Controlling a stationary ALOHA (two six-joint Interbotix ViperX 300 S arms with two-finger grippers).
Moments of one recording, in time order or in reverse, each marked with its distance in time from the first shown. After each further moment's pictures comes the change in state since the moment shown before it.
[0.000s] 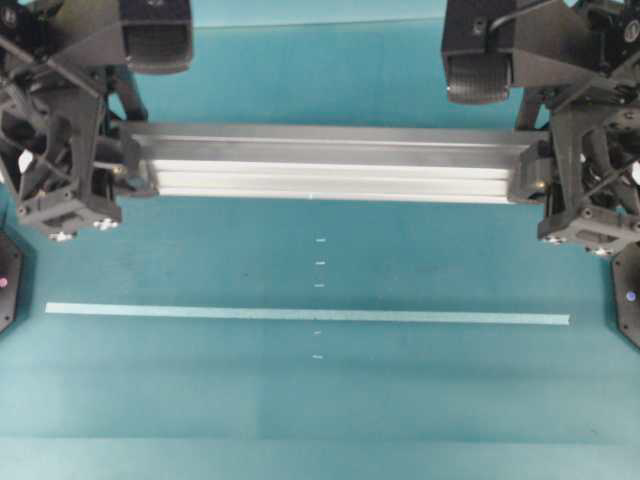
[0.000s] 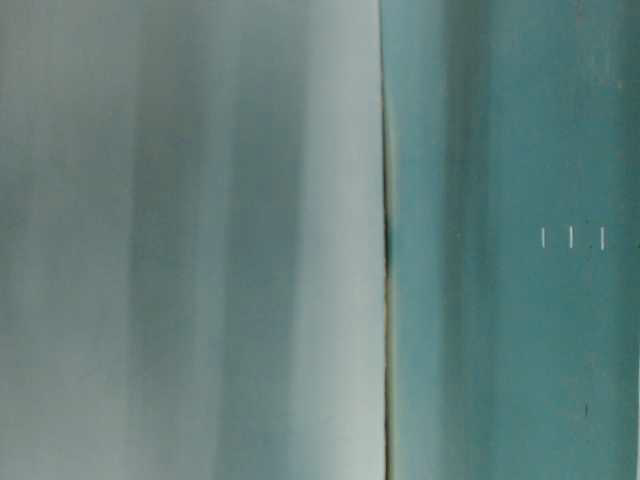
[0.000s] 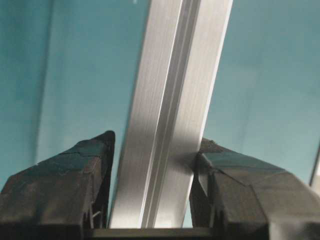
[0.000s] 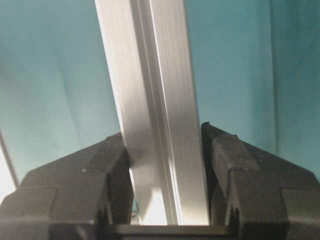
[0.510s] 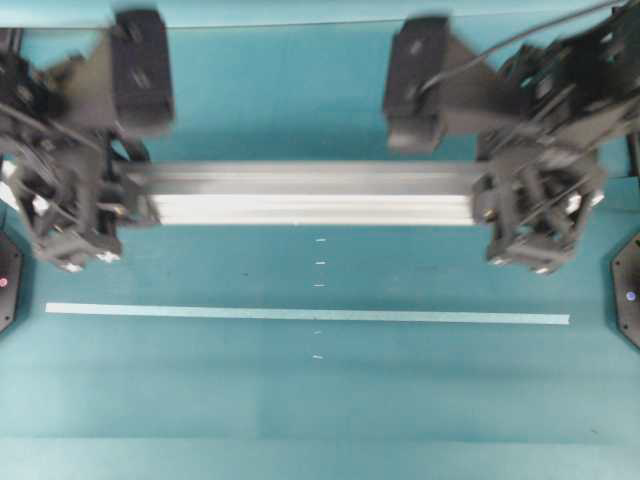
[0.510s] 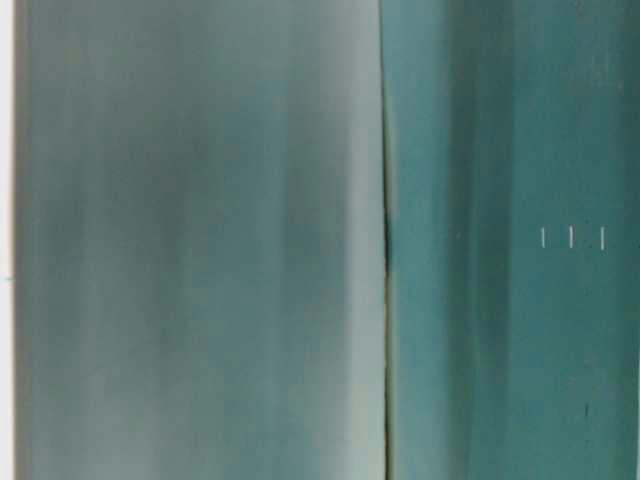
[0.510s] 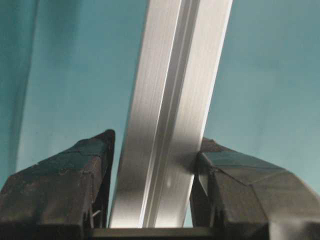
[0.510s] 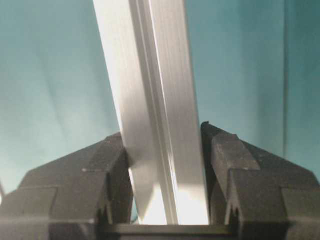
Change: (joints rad) left arm -0.008 -0.160 0.365 0.002 -0.259 -0.037; right arm -0.003 0.018 0.123 0.006 -0.098 -0.026
